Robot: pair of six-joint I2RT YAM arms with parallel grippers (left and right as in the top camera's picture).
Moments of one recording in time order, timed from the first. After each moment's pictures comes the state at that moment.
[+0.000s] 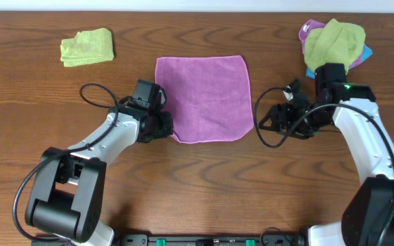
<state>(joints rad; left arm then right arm) -0.30 1.73 0.94 -0.45 0.26 -0.43 -0.03 1.63 1.18 -1.04 -0.54 0.04</state>
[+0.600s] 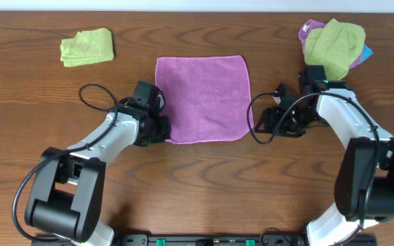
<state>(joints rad) -0.29 1.73 0.95 -0.56 0.24 -0.40 -0.01 1.83 1.18 -0.95 -0.48 -0.02</state>
